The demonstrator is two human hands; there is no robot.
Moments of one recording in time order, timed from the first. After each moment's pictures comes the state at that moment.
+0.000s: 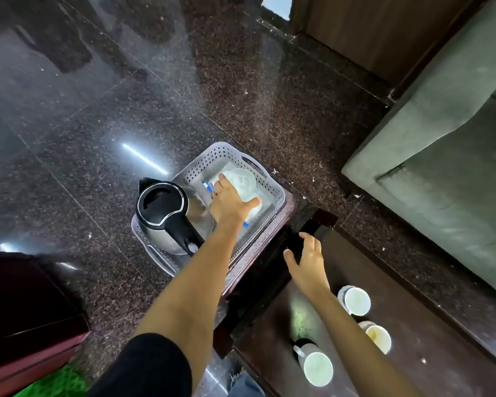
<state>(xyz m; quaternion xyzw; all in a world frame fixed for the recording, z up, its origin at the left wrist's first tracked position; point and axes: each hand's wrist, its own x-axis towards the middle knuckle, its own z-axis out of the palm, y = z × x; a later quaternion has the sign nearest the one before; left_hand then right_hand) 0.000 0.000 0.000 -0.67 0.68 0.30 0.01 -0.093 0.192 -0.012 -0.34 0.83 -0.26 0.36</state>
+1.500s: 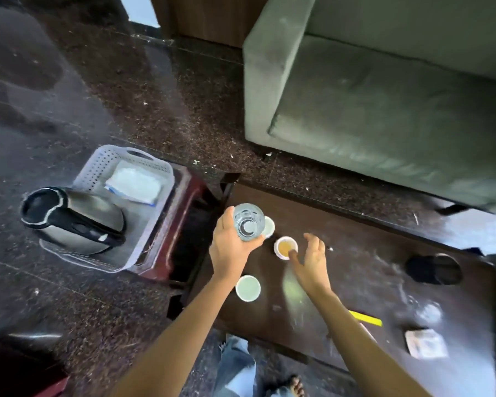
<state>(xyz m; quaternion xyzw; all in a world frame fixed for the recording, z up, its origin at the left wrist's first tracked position) -0.054 0.315 0.047 -0.45 0.82 0.33 -0.11 -0.143 0.473 0.022 -0.14 0.89 -0.35 0.25</state>
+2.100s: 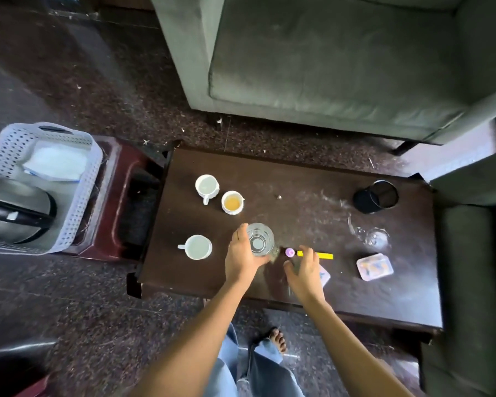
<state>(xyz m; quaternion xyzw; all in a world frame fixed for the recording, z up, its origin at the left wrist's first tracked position) -0.046 0.510 -0.039 -0.37 0.84 0.38 0.07 -0.085 0.660 -0.035 -0.02 0.92 -0.31 0.25</state>
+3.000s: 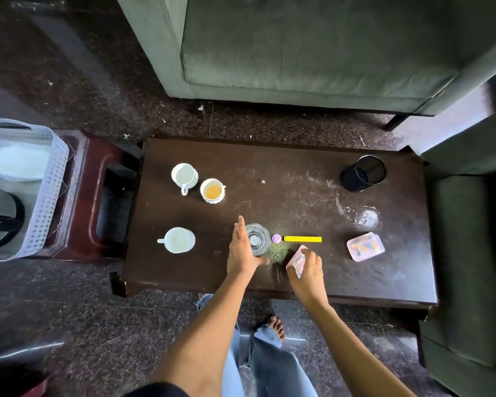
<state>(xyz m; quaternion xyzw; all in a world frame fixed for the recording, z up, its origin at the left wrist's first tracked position) -0.055 0.555 -0.090 -0.35 0.83 0.41 0.17 -0.071 0.719 -0.067 0.03 0.90 -0.34 0.27</state>
